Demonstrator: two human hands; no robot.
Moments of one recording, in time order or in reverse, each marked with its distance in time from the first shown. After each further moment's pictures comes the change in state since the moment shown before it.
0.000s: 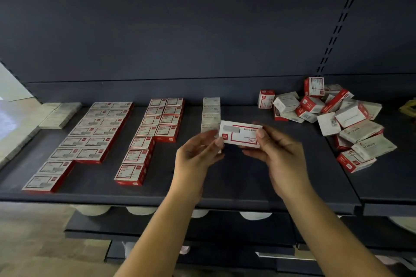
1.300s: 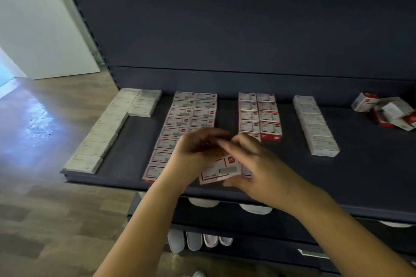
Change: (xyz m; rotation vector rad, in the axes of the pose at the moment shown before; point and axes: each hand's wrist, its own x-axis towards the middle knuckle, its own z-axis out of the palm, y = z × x) left_hand 0.022 0.103 -0.267 0.449 -0.205 0.140; right_hand -0.040 0.070 0.253 -1.193 -0.775 -0.473
